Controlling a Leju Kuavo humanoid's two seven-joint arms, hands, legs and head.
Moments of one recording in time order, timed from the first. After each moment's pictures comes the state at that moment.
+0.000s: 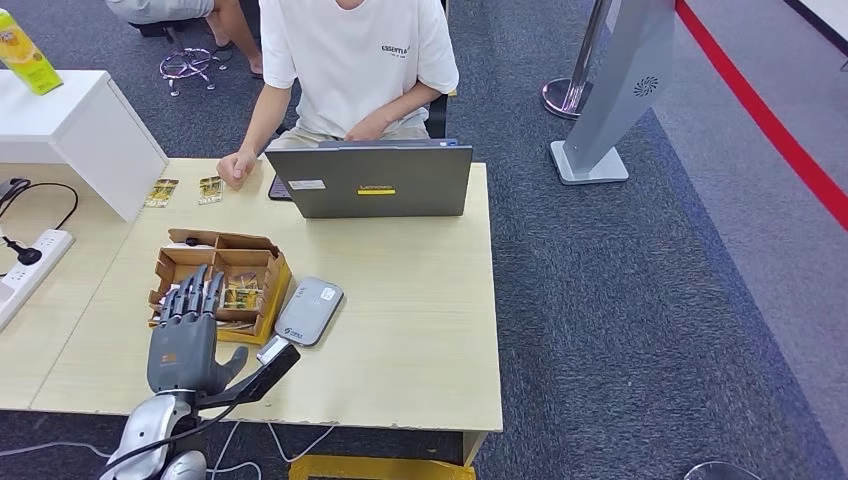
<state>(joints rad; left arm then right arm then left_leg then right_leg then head) 0.03 0.18 -0.24 -1.51 -1.29 0.19 0.15 -0.05 0.14 -0.14 -0.18 0.11 -0.09 0.04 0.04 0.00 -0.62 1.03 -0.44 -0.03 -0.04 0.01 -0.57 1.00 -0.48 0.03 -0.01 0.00</state>
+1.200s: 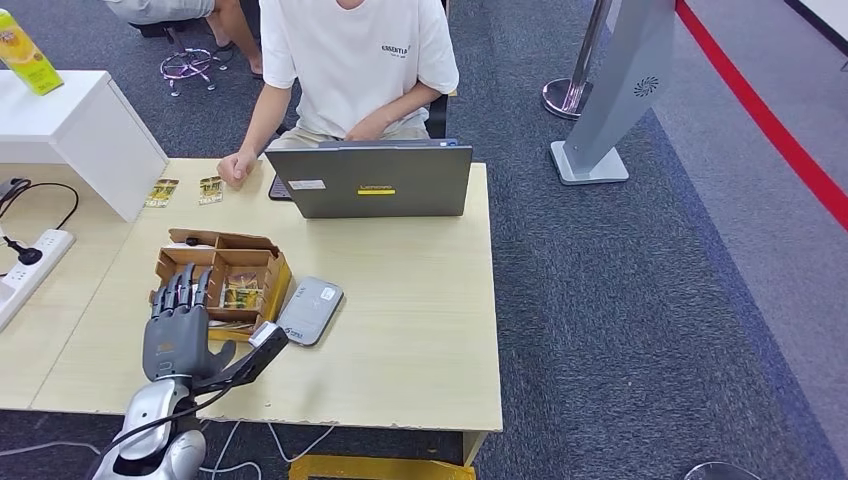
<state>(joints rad) -0.07 0.18 -0.21 -1.32 -1.30 0.24 0.19 -0.05 0.14 -0.15 -0.18 0.17 -0.07 0.06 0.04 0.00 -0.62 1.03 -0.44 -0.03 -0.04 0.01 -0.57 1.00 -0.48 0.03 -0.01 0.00</state>
